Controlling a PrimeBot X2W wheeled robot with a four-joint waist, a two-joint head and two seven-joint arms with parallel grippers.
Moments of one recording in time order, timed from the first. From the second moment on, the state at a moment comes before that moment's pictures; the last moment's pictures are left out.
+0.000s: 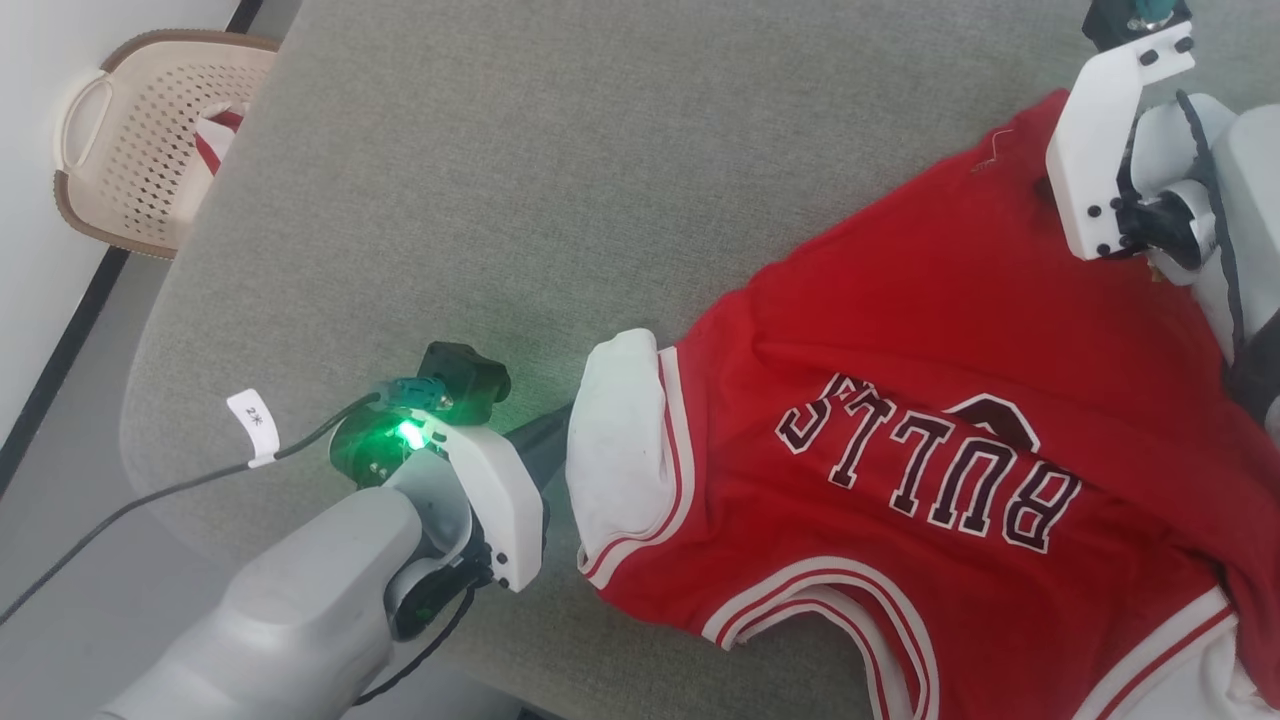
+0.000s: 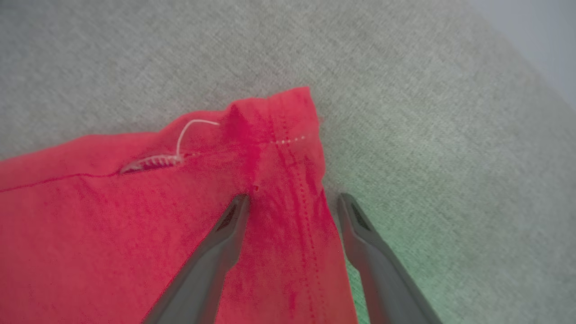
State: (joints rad) left arm -0.73 0.42 -1.03 0.56 -0.99 -0.09 -0.07; right arm -1.17 -0.36 0.61 1.00 0.51 0.13 0.69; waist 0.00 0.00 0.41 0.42
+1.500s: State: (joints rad) left arm -1.44 0.64 -0.88 0.66 -0.98 -0.01 0.26; right arm -1.39 -0.40 0.68 0.88 0.62 0.13 0.36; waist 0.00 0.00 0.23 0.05
